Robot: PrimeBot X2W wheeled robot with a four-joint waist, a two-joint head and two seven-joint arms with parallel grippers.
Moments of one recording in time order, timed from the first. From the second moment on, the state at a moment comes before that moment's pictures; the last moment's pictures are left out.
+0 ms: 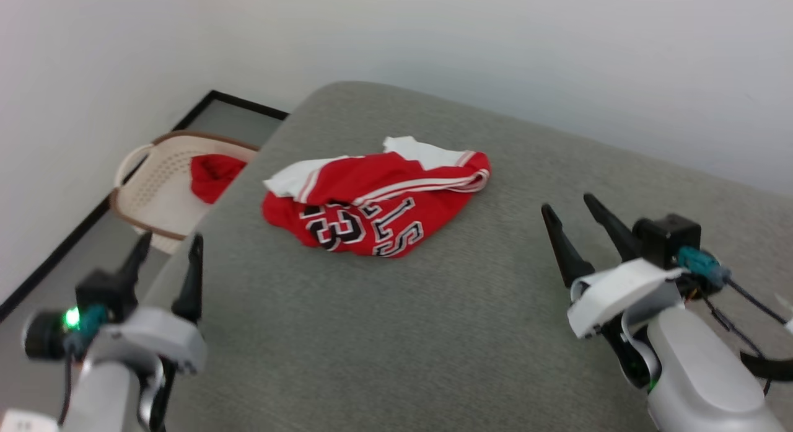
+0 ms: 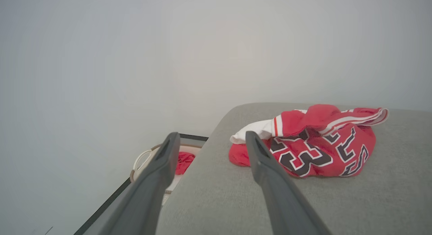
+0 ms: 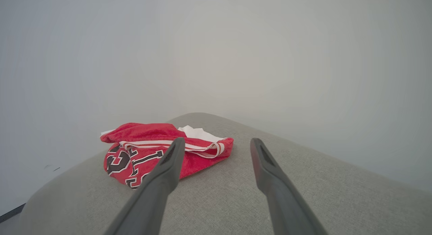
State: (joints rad) left arm -0.31 0.32 -0.04 0.46 -0.23 -0.10 -0.26; right arm -0.53 -0.18 0.37 0.62 0.44 0.13 -0.26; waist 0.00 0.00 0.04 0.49
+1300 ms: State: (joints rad) left arm -0.80 0.83 -0.75 0.71 -1.17 -0.13 0.50; right arm -0.58 -0.09 0.39 0.48 0.34 0.13 -0.26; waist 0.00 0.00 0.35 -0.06
